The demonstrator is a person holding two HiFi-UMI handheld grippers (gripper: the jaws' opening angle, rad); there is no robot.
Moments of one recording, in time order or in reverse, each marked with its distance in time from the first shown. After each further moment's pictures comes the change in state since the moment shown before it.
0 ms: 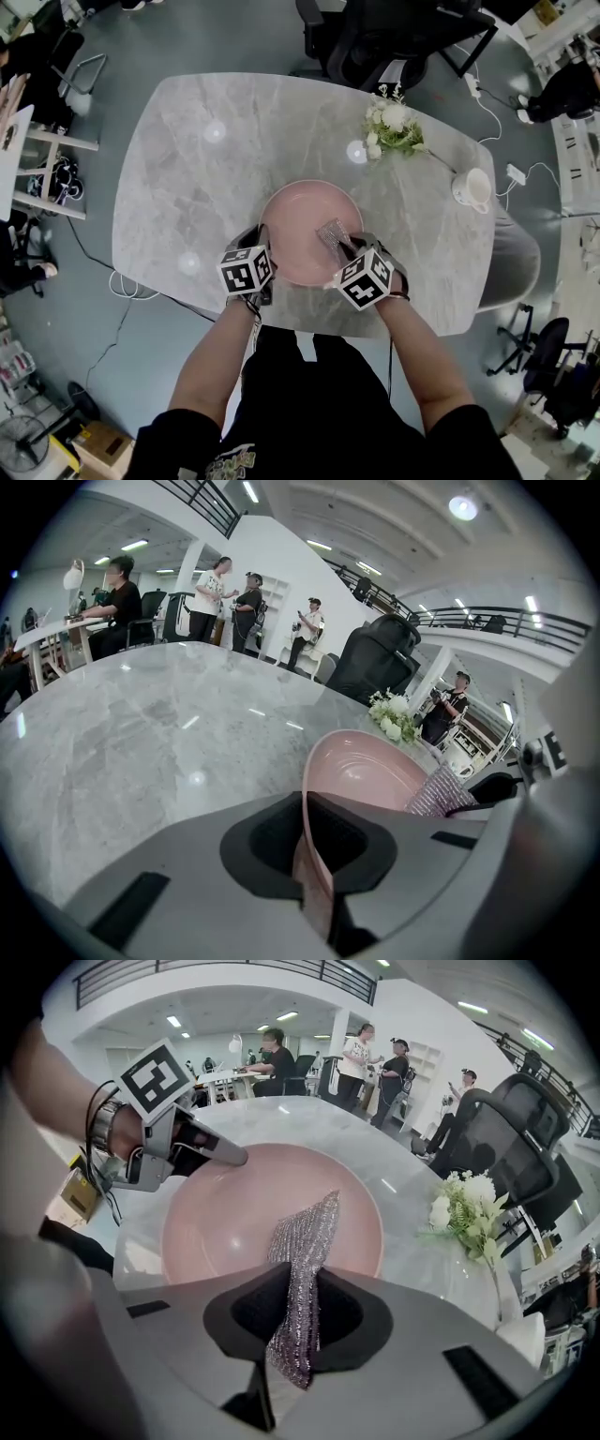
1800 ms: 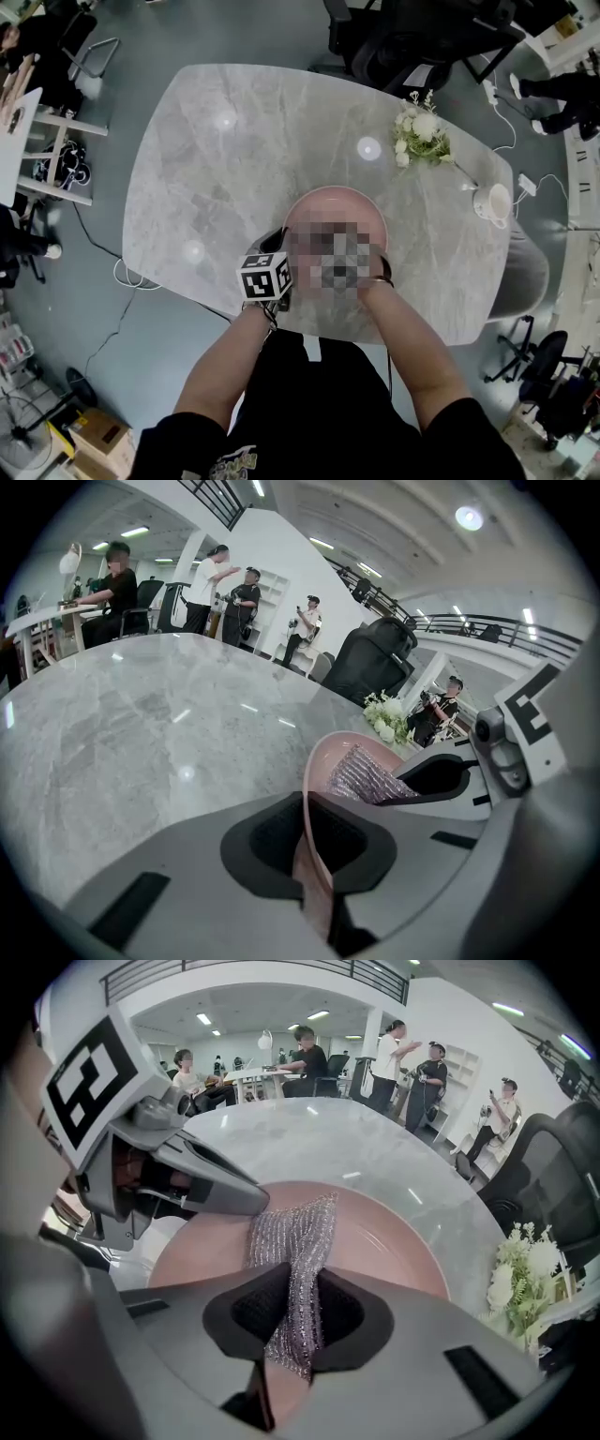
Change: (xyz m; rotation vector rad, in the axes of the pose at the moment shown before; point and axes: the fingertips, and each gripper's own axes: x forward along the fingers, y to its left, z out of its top) left arm 0.005 0.000 0.002 -0.018 0.016 -0.064; right arm 0.063 0.045 0.088 -0.125 -0.003 0.125
